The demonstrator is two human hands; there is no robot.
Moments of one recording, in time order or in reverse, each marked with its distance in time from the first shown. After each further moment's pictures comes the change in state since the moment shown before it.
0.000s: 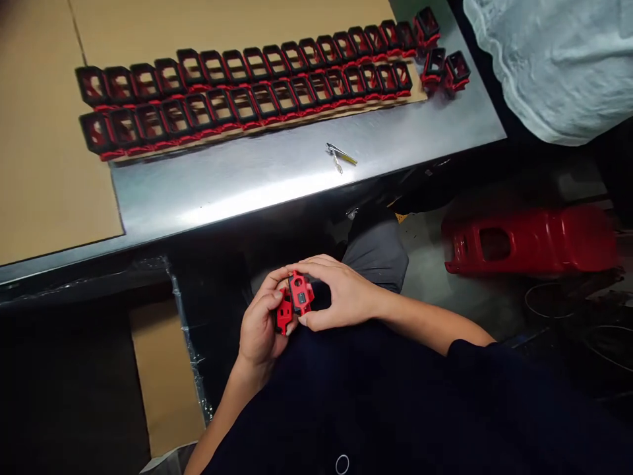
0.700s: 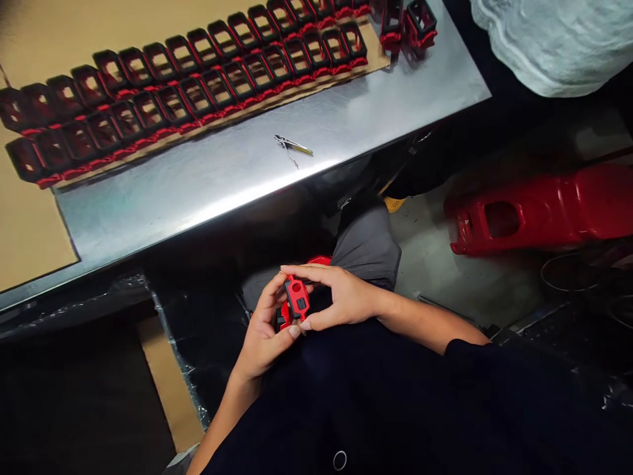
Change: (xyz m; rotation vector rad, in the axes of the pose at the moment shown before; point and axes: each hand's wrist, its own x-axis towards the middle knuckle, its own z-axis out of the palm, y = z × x) left_hand -0.006 -0.026 -0.005 0.531 -0.239 0.114; right_hand -0.035 0.033 -0.013 0.445 -0.003 0.045
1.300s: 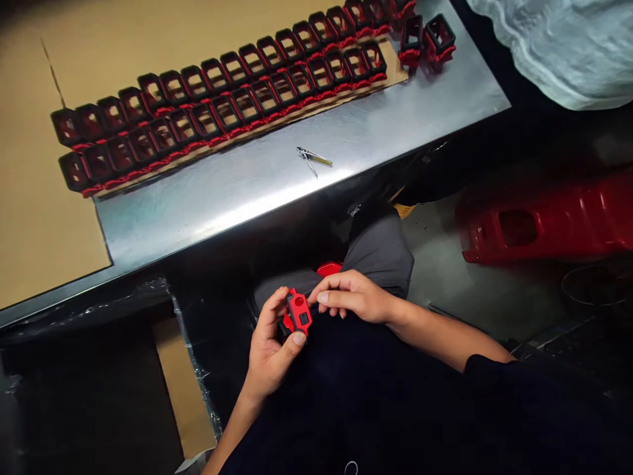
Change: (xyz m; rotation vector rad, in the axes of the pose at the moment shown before) left_hand -0.012 -0.002 -0.006 0.372 0.181 0.257; right_hand 0.006 0.001 0.003 0.349 0.066 0.360
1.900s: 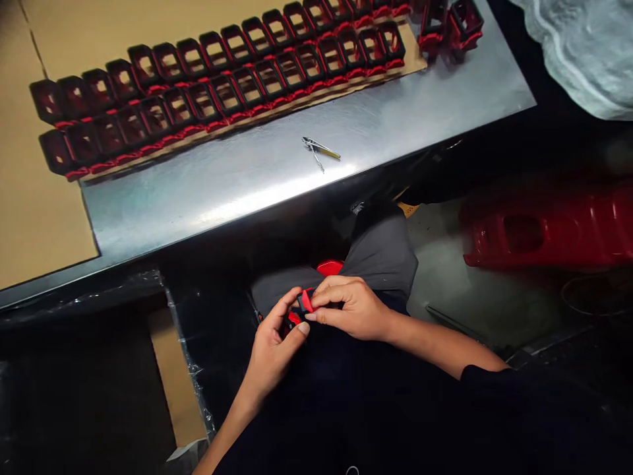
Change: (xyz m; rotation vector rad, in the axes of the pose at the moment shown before) left_hand 0.011 0.020 0.007 -0.082 -0.009 -0.477; right_hand 0.004 0.014 0.011 -0.394 0.159 -0.484
